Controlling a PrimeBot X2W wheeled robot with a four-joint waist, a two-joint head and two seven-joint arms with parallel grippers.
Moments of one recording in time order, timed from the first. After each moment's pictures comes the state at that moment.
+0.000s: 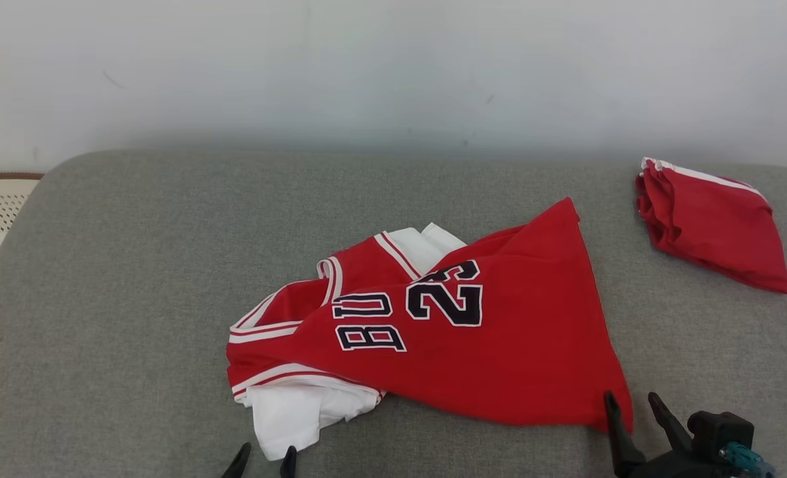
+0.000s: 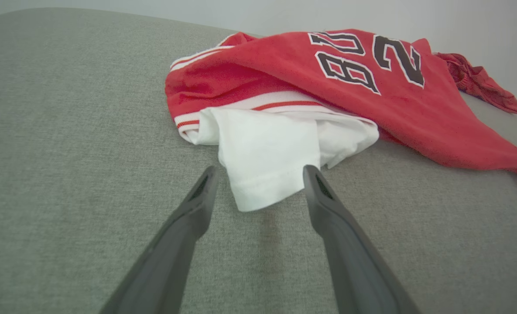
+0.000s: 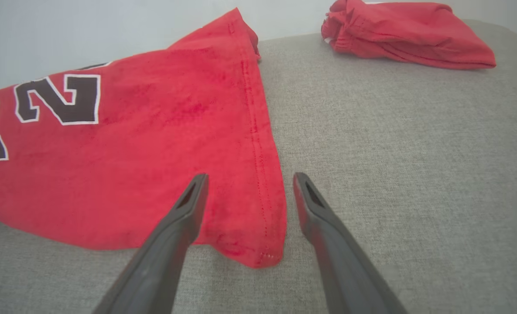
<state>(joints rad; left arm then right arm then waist) -0.09 0.05 -0.20 0.36 -0.19 -0.06 -0.26 -0.08 -0.17 0.16 0.35 0.27 0.13 -0.14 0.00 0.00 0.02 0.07</state>
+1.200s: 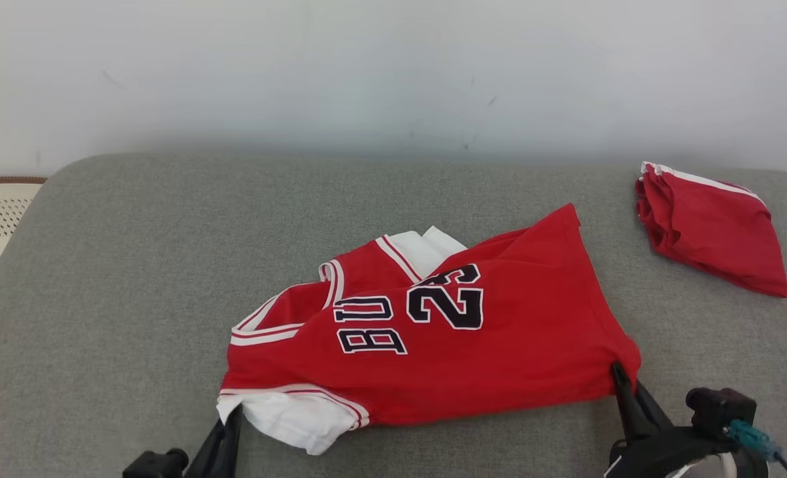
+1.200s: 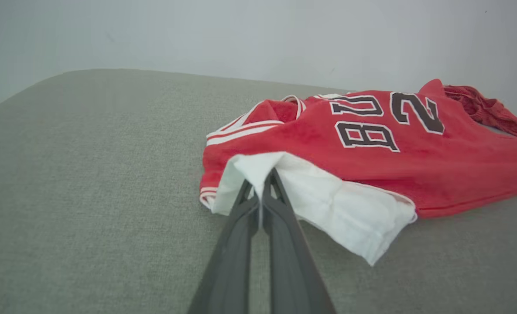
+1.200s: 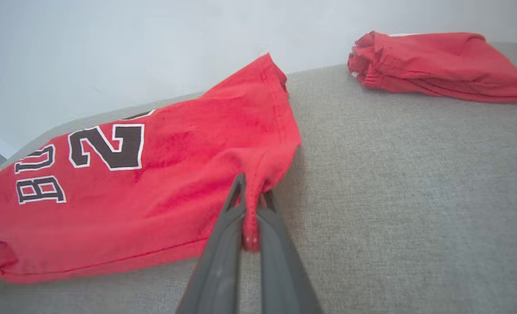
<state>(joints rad) -0.14 0.10 -0.15 0.31 -0.19 -0.05 -0.26 -0.16 -0.23 0.29 0.39 0.43 0.13 -0.19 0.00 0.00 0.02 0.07</state>
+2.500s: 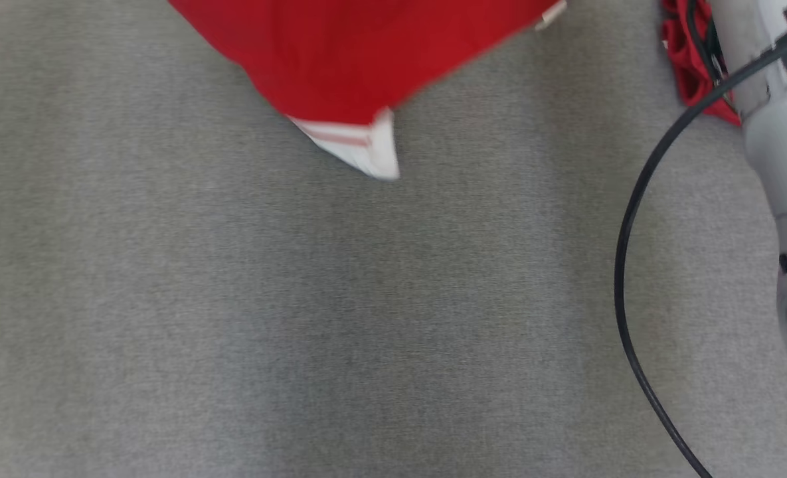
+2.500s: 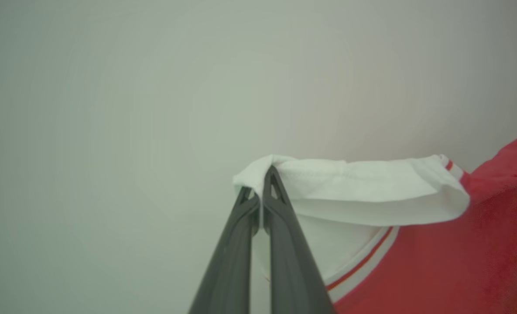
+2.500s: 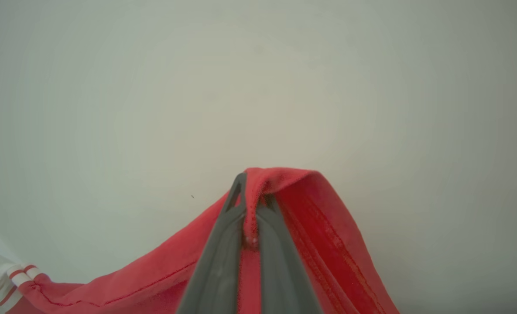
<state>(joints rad) -1.52 0.51 -0.41 0.54 -0.32 -0.13 -0.07 -1.57 -0.19 0.45 0.85 0.78 0.13 -0.07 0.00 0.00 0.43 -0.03</state>
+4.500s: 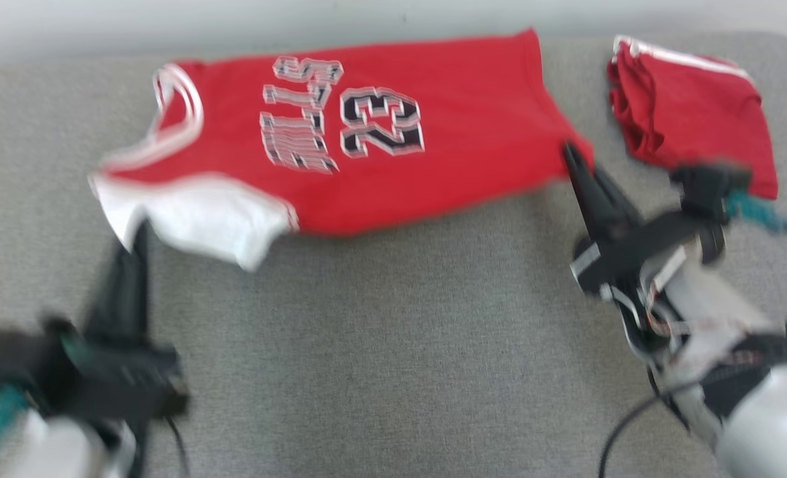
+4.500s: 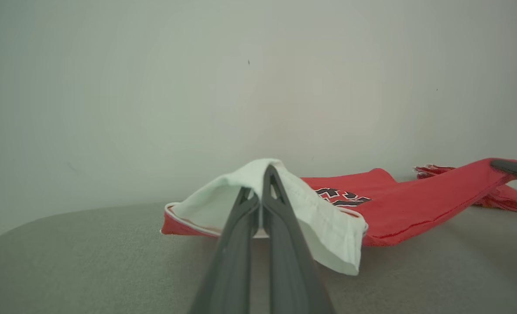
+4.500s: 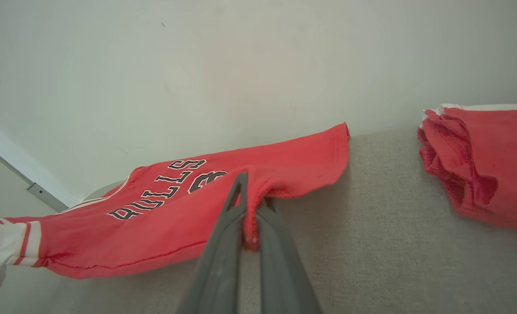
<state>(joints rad) -0.39 0.46 -0.34 -0.15 -0.46 0.20 -0.26 -0.81 -0.42 0.82 0.51 1.01 0.13 -0.26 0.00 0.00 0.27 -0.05</state>
